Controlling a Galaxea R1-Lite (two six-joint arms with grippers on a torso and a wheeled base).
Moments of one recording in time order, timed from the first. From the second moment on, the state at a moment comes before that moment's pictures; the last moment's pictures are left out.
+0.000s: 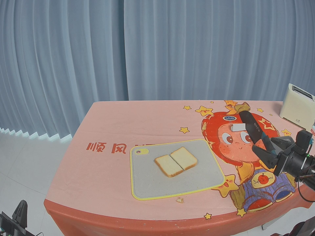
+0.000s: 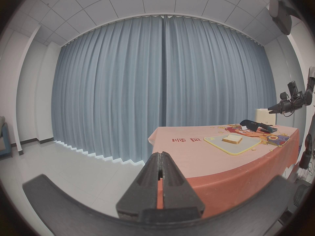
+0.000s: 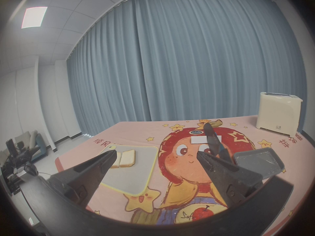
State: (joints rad) left arm 0.01 0.02 -0.02 -0.01 0.00 -0.01; right arm 0.42 1.20 -0.28 -0.68 -0.04 0.17
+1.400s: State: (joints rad) left arm 0.01 0.02 -0.02 -0.01 0.00 -0.01; right arm 0.41 1.48 -0.32 -0.85 -0.07 0.16
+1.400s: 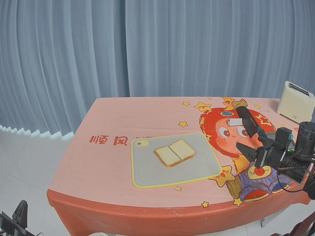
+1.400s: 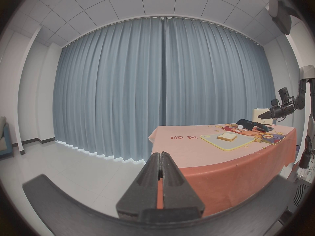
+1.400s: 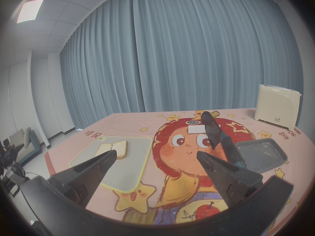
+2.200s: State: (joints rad) left arm 0.01 0.02 -0.02 -0.01 0.00 -0.01; right arm 0.50 1.61 -0.73 -0.30 -0.16 0.13
